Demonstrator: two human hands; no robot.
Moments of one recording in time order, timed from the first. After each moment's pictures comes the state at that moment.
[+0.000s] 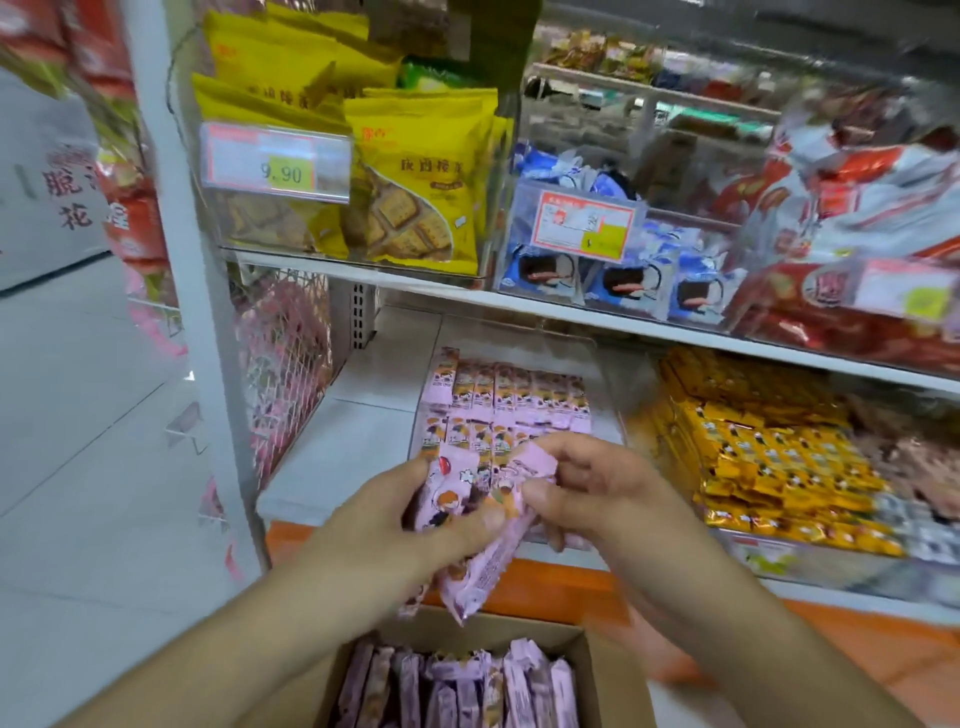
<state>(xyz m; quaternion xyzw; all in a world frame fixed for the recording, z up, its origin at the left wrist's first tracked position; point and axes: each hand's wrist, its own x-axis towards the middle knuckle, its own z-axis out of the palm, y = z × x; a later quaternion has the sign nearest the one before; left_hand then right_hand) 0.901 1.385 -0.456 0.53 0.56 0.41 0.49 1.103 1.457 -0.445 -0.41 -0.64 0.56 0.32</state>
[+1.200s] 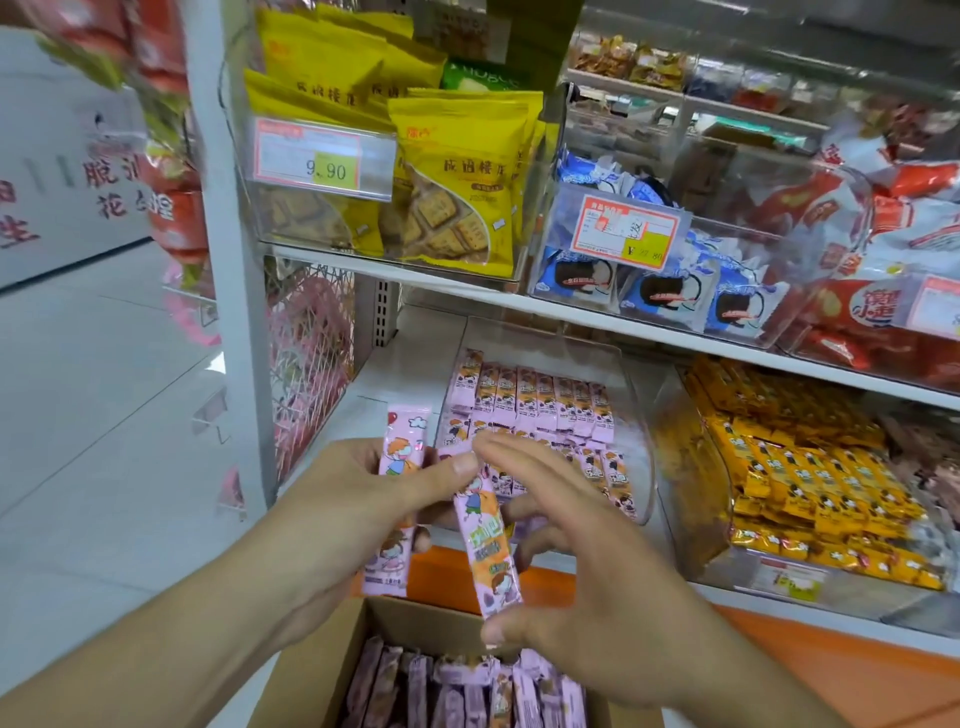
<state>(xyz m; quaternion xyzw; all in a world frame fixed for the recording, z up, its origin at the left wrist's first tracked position) 0.877 1.388 -0.448 0.36 0.55 0.52 0.53 1.087 1.430 -0.443 -0.32 -0.86 0.36 0.19</state>
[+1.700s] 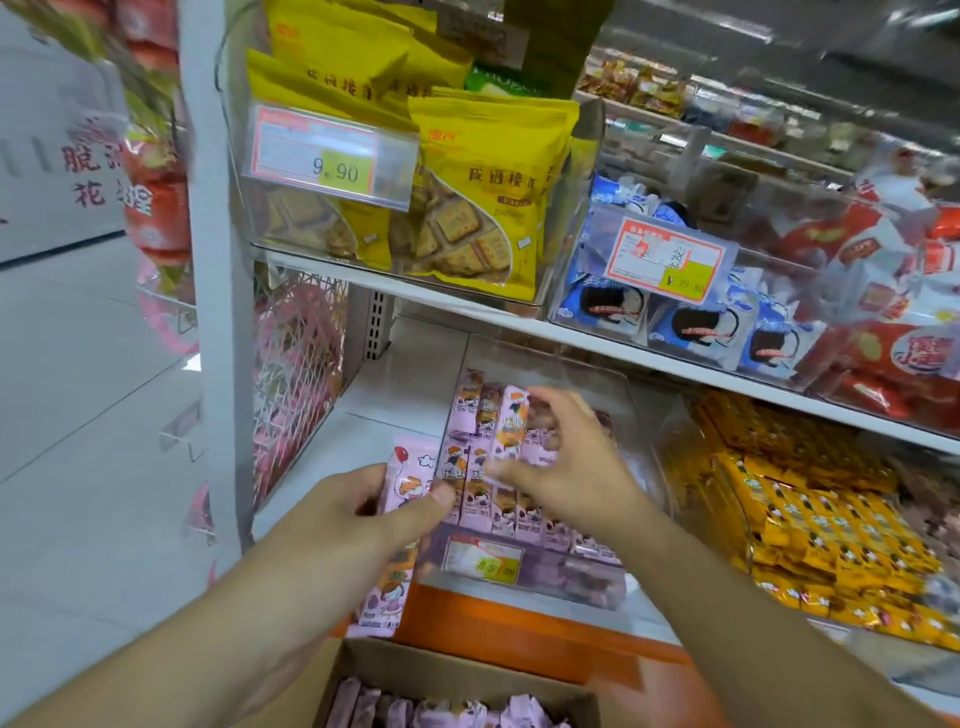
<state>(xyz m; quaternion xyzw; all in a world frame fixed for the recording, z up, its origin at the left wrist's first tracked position) 0.857 1.410 -0.470 0.37 0.60 0.49 0.50 1.042 1.569 -0.475 -0.48 -0.81 0.24 0.24</state>
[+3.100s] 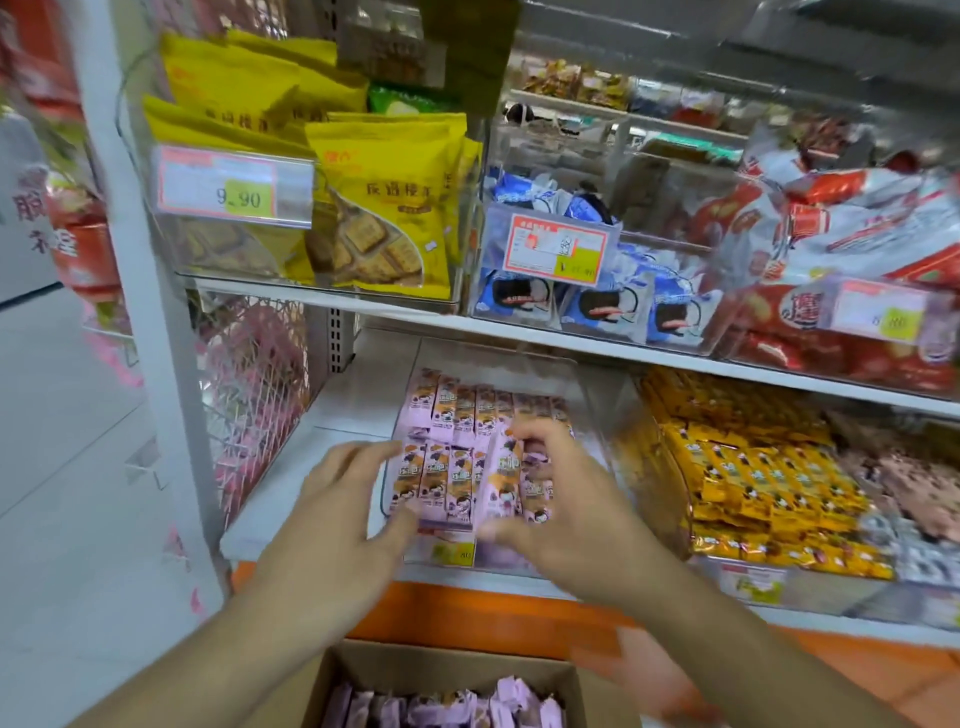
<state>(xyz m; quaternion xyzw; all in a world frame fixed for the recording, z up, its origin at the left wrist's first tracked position) 0.885 1.424 -0.485 0.59 0.69 0.37 0.21 1.100 1.499 -0.457 -0.48 -0.80 0.29 0.21</state>
